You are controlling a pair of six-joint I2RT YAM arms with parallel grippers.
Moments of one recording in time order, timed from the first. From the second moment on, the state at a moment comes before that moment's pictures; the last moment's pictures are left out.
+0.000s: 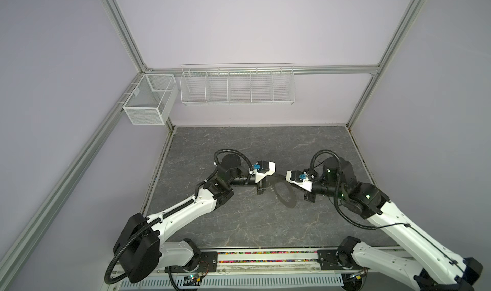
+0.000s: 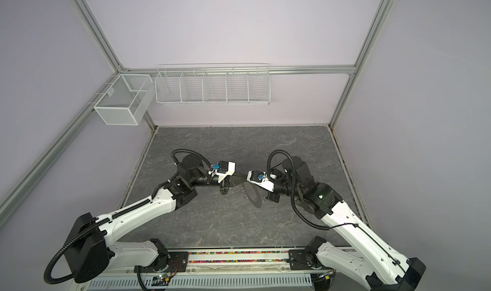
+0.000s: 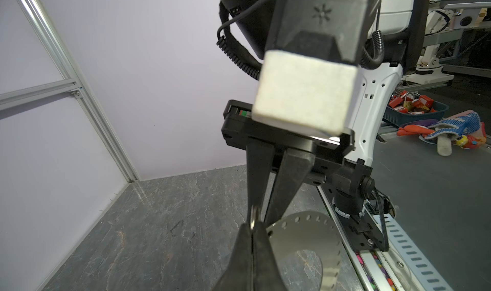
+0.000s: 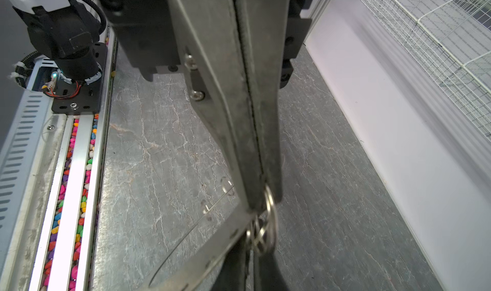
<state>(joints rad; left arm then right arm) -0.80 1.29 0.86 0.46 0.86 0.21 0.70 0.95 1.02 -0.62 -0.37 -0.60</state>
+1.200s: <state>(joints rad) -0.76 1.35 0.80 0.71 0.89 0.12 0.61 0.87 1.07 -0.73 -0.34 -0.64</state>
